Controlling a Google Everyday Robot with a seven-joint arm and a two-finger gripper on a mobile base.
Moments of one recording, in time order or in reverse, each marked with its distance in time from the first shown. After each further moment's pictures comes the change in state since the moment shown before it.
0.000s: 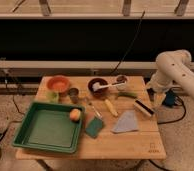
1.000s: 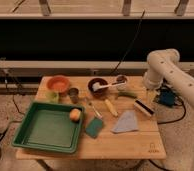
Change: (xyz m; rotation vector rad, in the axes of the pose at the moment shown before) arm -0.027 -0.056 0.033 -0.021 -0.029 0.066
